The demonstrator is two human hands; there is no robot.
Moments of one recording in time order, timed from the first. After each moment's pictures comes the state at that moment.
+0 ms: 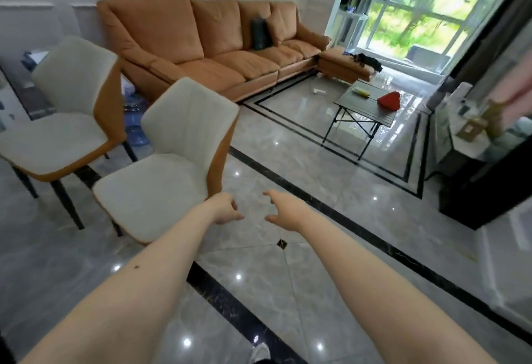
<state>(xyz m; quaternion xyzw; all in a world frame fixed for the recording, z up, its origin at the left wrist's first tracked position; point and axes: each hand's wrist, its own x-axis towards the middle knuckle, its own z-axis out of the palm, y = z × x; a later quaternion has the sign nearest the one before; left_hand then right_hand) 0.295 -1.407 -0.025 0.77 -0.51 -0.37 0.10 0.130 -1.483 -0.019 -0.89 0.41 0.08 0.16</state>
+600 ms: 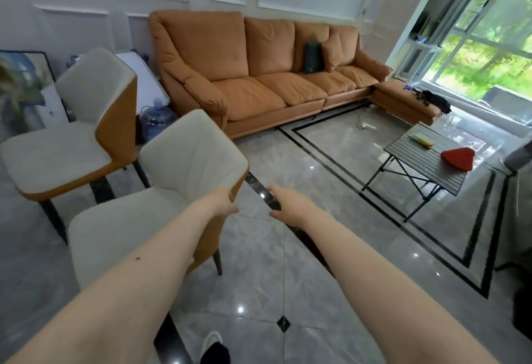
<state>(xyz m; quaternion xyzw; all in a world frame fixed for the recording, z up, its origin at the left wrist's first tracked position) 0.417 -1.707 -0.017 0.85 -0.38 -0.32 0.19 0.270 -1.825 -0.002 -0.94 0.29 0.10 0.13</state>
